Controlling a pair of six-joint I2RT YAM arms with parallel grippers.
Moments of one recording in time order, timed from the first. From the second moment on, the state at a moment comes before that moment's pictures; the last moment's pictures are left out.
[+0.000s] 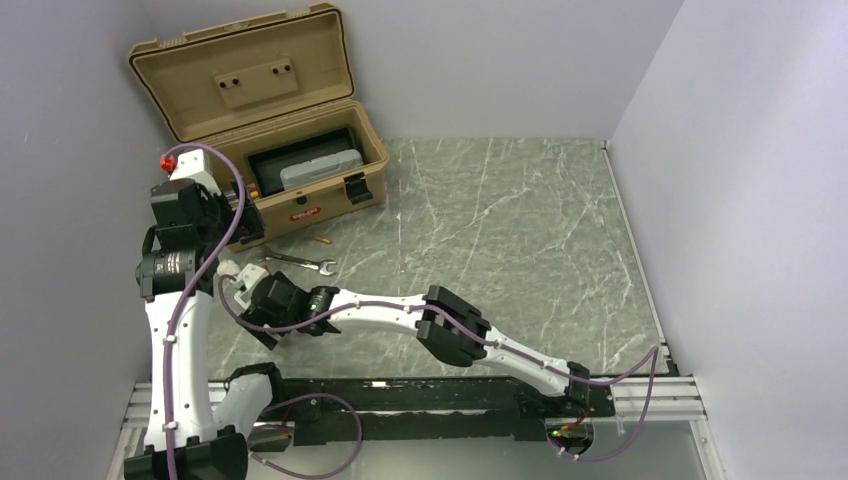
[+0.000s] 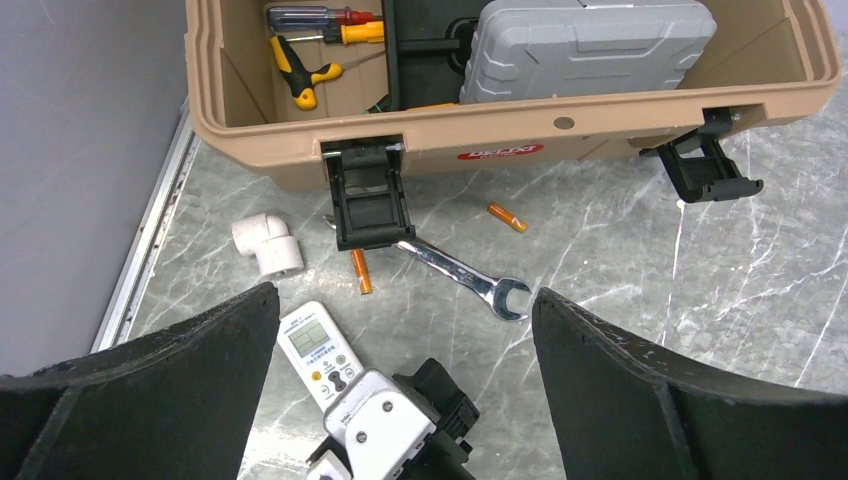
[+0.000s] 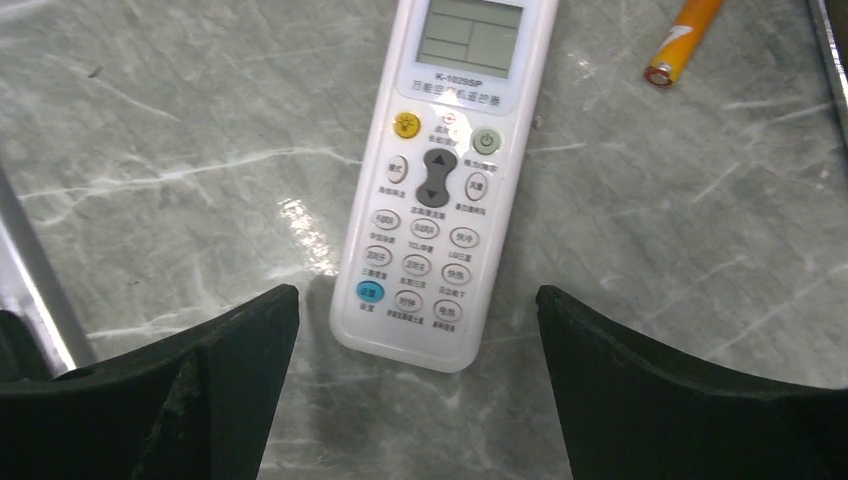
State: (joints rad) left arm 0.18 0.92 1.17 -0.76 0.00 -0.18; right arm 1.31 2.60 2.23 -0.29 0.09 0.24
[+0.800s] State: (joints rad) left arm 0.18 0.91 1.17 -0.76 0.00 -0.17; right arm 1.31 2.57 2.13 -0.24 0.20 0.17
